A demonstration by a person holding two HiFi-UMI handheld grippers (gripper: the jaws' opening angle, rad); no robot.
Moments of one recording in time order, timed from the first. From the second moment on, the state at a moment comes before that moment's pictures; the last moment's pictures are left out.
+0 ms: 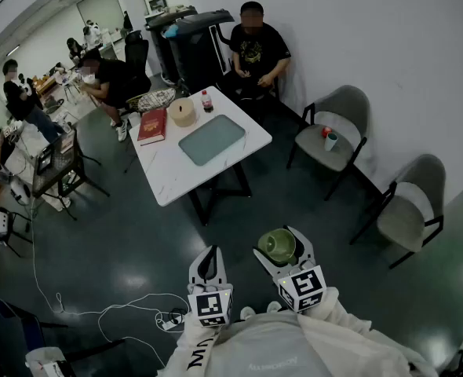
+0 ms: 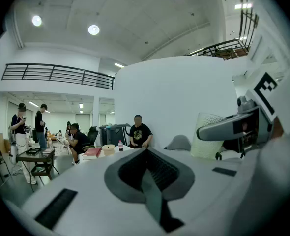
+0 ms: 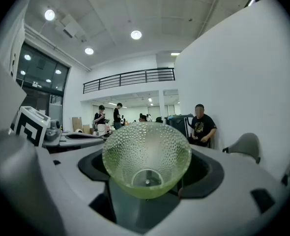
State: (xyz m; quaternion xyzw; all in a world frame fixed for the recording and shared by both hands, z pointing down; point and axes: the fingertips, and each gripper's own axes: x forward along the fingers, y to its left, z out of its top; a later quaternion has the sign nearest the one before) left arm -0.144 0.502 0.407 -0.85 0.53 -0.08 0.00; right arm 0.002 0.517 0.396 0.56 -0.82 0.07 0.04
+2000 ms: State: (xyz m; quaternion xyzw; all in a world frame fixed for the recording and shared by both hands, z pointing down) left arm -0.055 0.355 0.416 -0.85 0.51 -0.08 0.02; right arm 0.065 0.371 0.419 0.54 -0.84 0.09 0.01
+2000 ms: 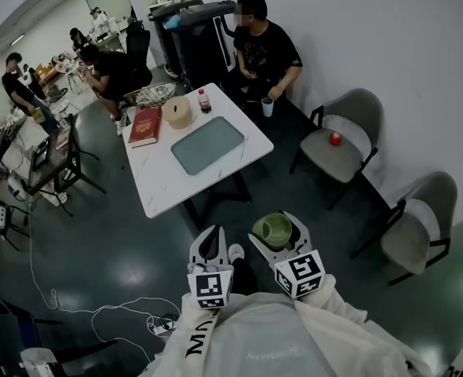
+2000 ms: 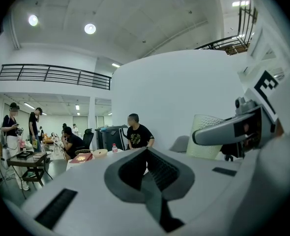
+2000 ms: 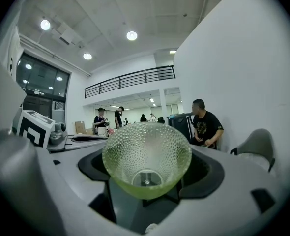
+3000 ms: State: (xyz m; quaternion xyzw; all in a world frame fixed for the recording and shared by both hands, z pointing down) left arm -0.111 0.106 0.449 -0.85 0.52 -0.12 -0.04; right arm 0.006 0.123 0.458 0.52 -0.84 0.15 0.06
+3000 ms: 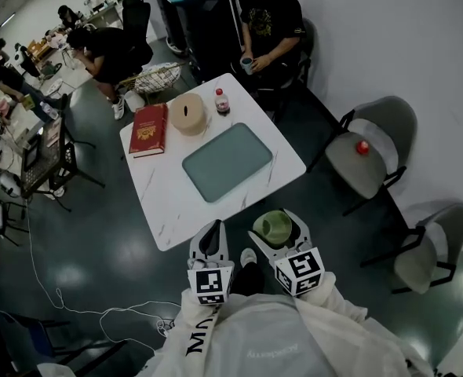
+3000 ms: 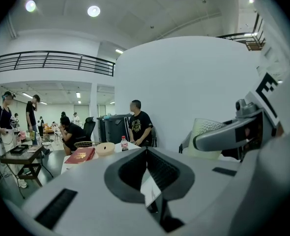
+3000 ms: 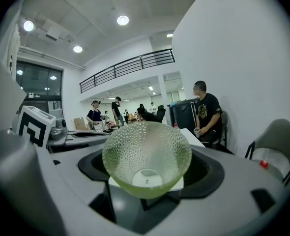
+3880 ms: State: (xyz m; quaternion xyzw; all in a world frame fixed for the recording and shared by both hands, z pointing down) left arm -0.133 -0.032 0.453 -0.87 0.49 -0.09 -0.05; right arm -0.018 -0.004 0.456 0.55 -0.82 0.14 0.09
